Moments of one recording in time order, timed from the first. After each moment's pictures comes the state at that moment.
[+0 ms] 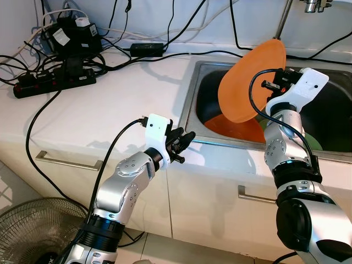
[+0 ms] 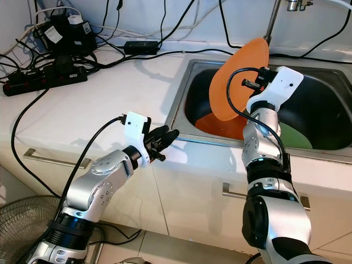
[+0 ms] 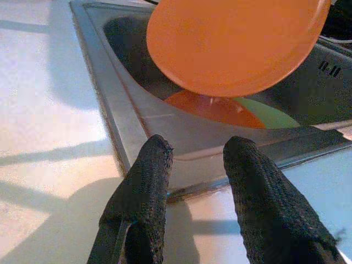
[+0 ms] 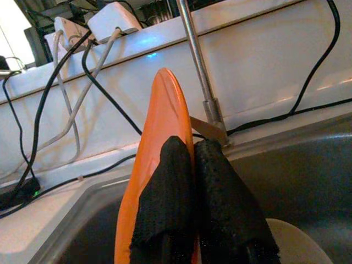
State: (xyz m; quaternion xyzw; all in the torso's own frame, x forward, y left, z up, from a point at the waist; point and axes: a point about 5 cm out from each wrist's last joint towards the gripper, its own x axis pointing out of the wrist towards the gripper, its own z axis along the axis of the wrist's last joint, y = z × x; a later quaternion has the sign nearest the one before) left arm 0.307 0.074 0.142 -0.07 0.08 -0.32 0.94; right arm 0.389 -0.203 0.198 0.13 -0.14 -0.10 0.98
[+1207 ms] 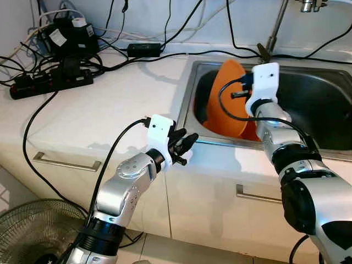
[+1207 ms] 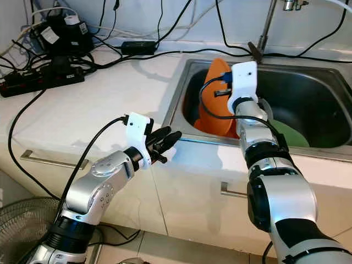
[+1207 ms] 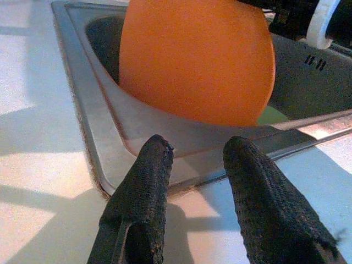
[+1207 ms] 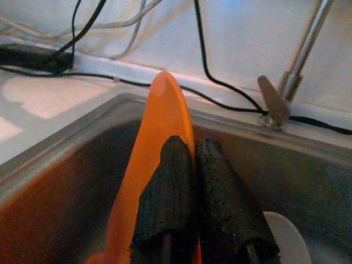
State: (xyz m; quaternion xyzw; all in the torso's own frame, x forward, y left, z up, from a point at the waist) left arm 0.301 0.069 0.145 -0.06 0.08 -0.33 0.94; right arm 0.409 -0.170 0.190 -0.09 -0.01 0.03 1.00
